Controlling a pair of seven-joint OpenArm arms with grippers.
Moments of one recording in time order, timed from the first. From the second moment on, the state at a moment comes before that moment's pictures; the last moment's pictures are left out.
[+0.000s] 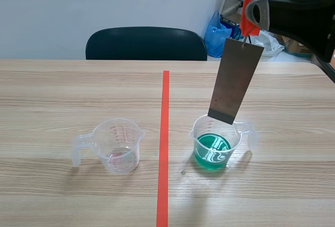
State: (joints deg) left arm 80.4 -32.4 -39.1 91.8 -12.2 -30.0 -63.9; right arm -19.4 47.5 13.0 125.0 46.2 40.8 -15.4
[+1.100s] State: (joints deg) left arm 78.0 -41.4 -38.6 91.5 -12.2 -40.6 -60.5; right arm -18.2 47.5 13.0 125.0 46.3 40.8 -15.4
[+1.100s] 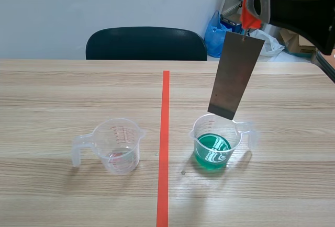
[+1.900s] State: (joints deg) left arm 18.5 -53.1 9.3 91.4 -24.6 -45.1 -29.6; right arm -18.2 47.5 13.0 125.0 46.2 40.8 -15.6
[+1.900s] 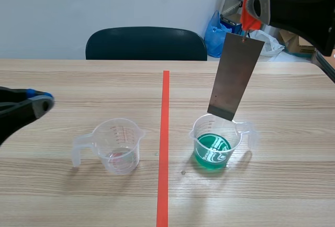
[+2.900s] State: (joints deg) left arm -7.4 -24.6 33.0 76.1 -22.6 -42.0 -11.4; right arm -18.2 47.5 13.0 125.0 46.3 40.8 -16.1
